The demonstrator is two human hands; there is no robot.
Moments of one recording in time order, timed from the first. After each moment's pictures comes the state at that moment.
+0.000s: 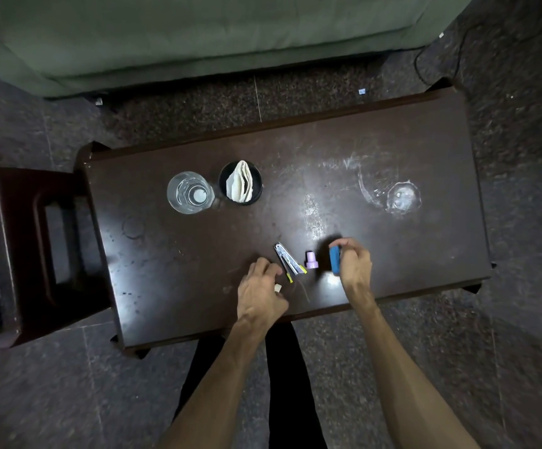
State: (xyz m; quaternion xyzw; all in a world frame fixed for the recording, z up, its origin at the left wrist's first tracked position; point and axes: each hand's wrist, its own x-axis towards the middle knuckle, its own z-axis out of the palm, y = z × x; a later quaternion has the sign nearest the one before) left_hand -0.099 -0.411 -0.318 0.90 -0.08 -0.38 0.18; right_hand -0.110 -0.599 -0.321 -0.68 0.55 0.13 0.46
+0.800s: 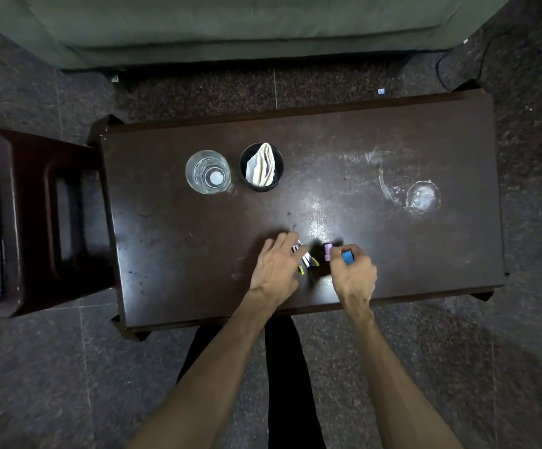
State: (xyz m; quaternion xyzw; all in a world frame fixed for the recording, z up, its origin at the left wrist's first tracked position) left_hand -0.080 -0.413 -0.332 0.91 -0.28 -0.29 0.14; right_hand -0.130 -0.560 -0.327 -0.76 0.53 0.13 0.36
